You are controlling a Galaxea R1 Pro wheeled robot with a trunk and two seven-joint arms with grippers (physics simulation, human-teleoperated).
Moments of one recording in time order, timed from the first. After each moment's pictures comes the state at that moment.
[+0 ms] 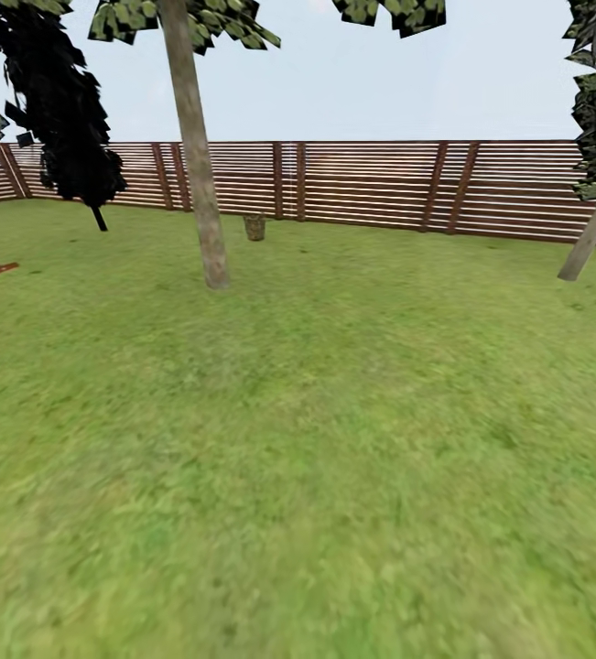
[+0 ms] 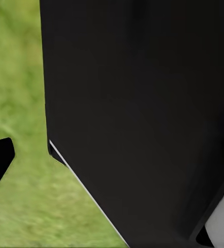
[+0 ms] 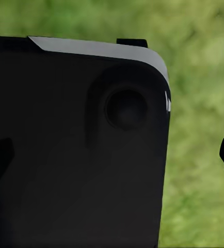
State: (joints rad) left arm -0.01 -0.02 0.09 -0.05 0.01 0.00 0.01; right arm -0.07 0.00 0.02 -0.07 0.01 -0.16 0.00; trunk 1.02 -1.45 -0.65
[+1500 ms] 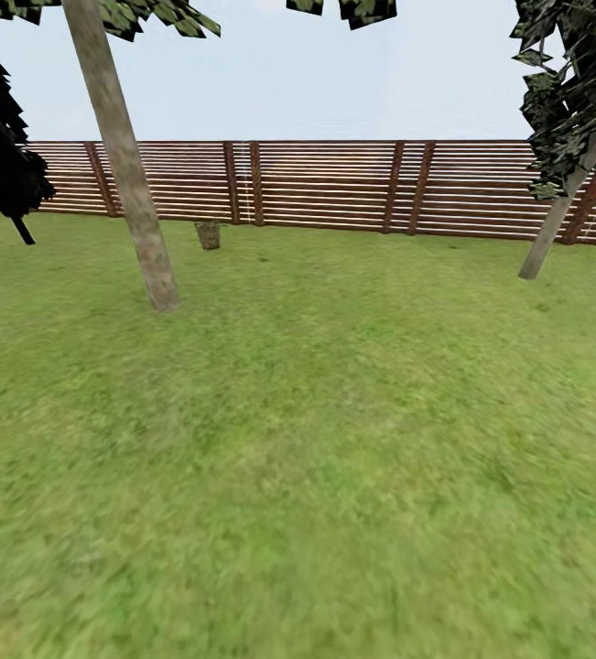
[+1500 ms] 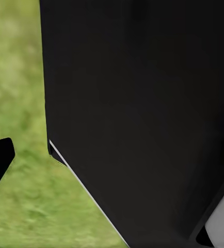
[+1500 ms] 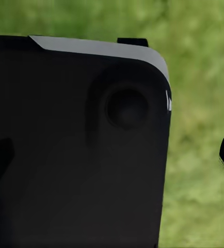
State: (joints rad) left arm -0.01 -0.02 0.09 -0.05 0.01 0.00 0.01; right arm -0.07 0.00 0.02 -0.07 0.01 -0.16 0.00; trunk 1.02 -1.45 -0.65
